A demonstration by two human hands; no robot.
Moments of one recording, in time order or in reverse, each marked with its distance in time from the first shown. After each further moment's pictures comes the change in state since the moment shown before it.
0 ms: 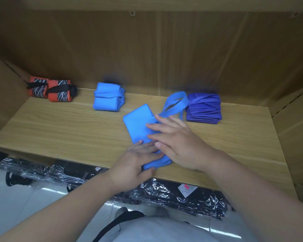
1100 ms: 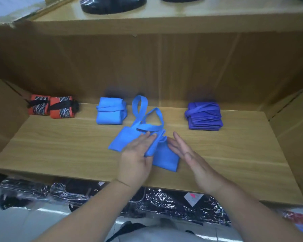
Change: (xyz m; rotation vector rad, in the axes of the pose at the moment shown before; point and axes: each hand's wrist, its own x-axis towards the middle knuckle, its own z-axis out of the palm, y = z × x) left_hand 0.027 0.012 -0.022 0.083 0.573 -0.094; right_hand -0.040 -0.002 0.043 0.964 0.032 0.418
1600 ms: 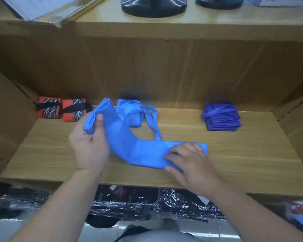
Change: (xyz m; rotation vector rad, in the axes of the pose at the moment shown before) left_hand 0.044 -0.075 -0.131 -0.454 0.468 -0.483; right_hand 0.038 -0.046 0.076 -1.171 0.214 -0.221
